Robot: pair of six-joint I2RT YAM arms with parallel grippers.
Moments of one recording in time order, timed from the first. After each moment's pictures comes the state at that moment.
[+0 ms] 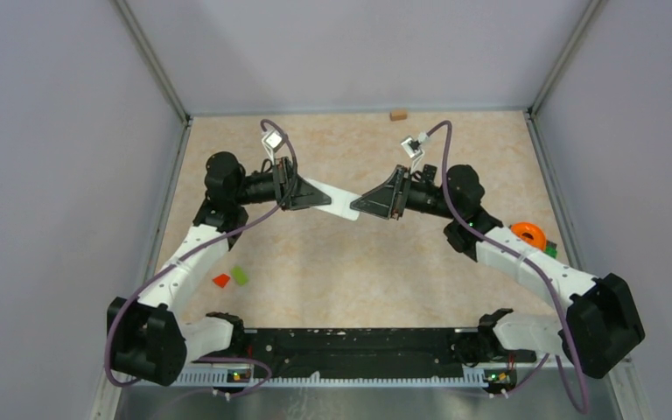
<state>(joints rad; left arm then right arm) -0.25 1.17 0.83 0.39 1.16 -1.13 0.59 1.19 0.78 0.50 -0.72 0.87</state>
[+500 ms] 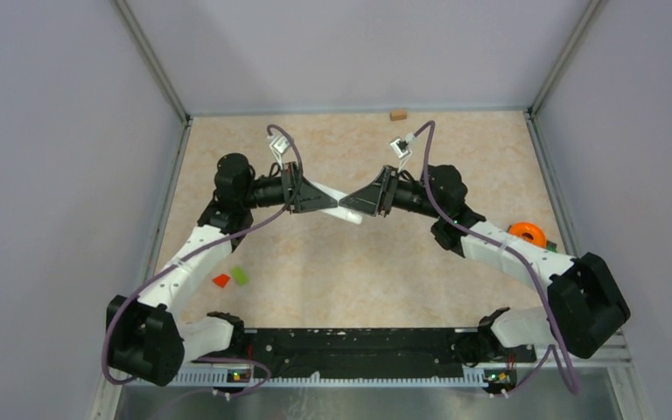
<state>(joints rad) -0.29 1.17 0.82 0.30 1.05 -1.00 0.62 1.31 0.79 0.60 -0.63 0.91</state>
